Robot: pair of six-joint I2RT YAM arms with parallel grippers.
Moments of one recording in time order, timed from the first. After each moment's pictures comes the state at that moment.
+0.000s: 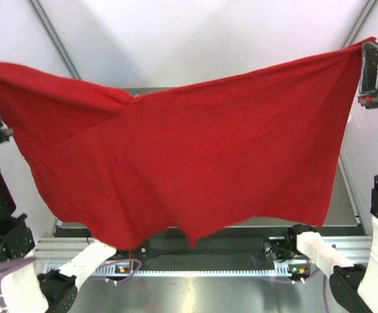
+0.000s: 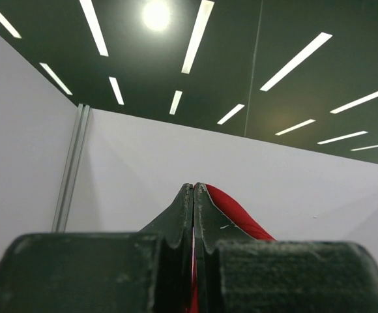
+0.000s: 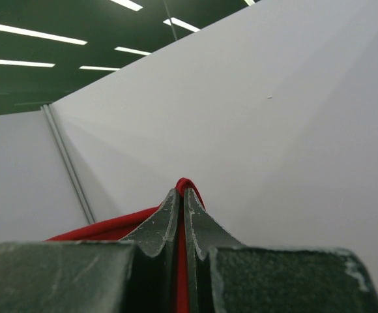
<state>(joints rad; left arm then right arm) -0.31 0.82 1.85 0.00 -0.21 0.03 0.11 0.91 1.81 -0.20 -0.09 0.45</state>
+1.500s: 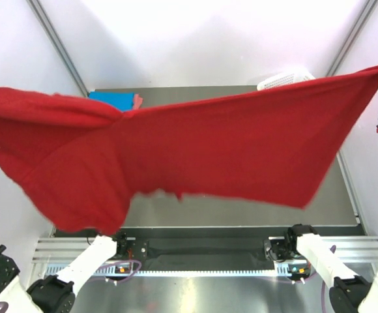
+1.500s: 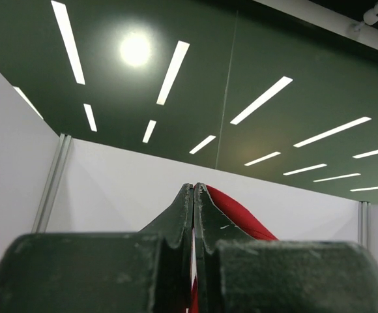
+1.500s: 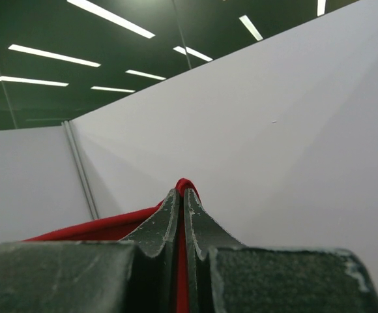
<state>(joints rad) -0.34 0.76 1.93 -0.01 -0.17 -0.01 0.11 0.80 1.81 -0.23 -0.09 0.44</state>
